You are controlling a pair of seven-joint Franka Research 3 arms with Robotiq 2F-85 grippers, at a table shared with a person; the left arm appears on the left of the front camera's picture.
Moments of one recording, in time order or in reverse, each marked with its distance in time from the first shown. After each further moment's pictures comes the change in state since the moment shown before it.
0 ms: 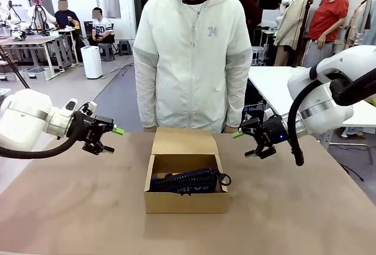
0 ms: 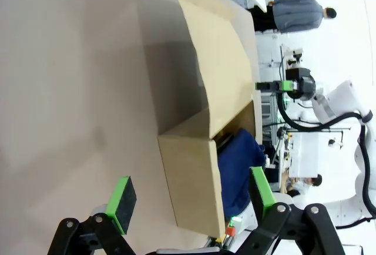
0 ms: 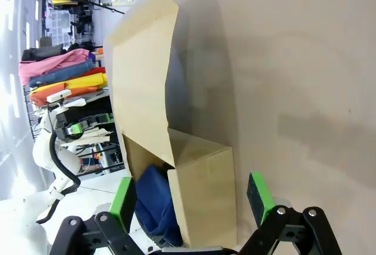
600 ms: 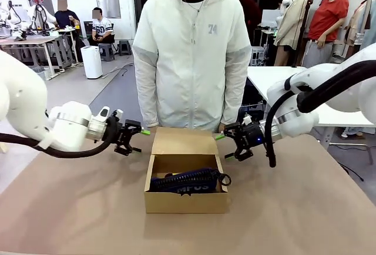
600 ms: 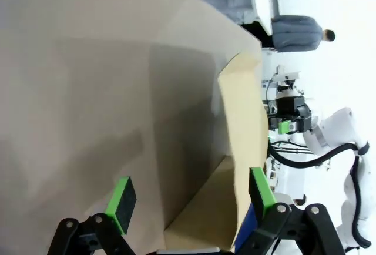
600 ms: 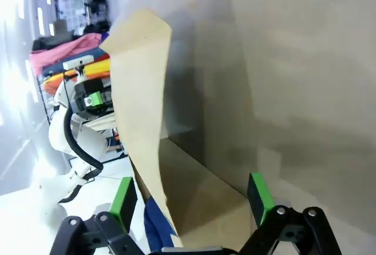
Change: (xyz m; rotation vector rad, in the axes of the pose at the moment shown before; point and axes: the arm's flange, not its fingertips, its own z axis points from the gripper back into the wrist) left arm 0.068 0.026 -0.110 -0.060 -0.018 0.081; right arm 0.051 -0.011 -0.080 0.094 0.130 -0.047
